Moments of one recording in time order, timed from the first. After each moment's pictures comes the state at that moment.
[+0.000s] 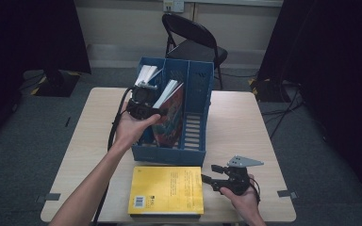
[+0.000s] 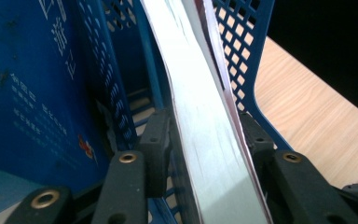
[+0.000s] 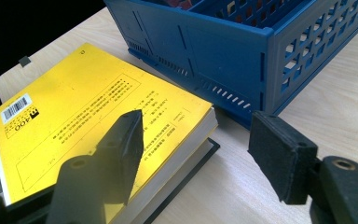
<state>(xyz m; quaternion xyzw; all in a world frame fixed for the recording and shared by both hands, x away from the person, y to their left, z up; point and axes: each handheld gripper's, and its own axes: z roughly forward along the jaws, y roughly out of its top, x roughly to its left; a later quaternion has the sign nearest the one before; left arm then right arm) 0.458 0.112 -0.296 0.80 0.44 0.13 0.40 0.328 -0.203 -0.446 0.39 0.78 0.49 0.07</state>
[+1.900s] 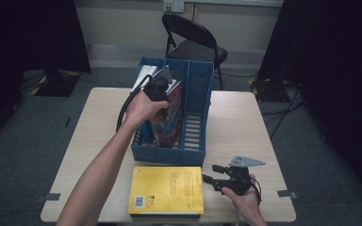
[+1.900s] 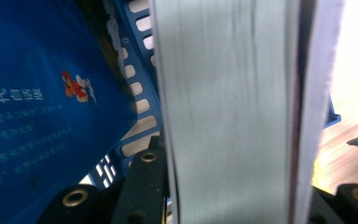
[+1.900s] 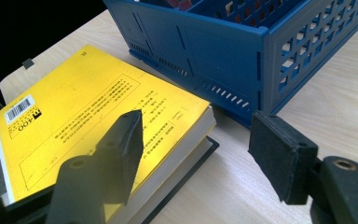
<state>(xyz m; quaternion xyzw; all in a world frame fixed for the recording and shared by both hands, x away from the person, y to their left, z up) 0.528 0.075 -0.290 0.84 0.53 -0.02 0.13 0.328 -0.207 -0.447 0.39 0.77 0.49 0.07</state>
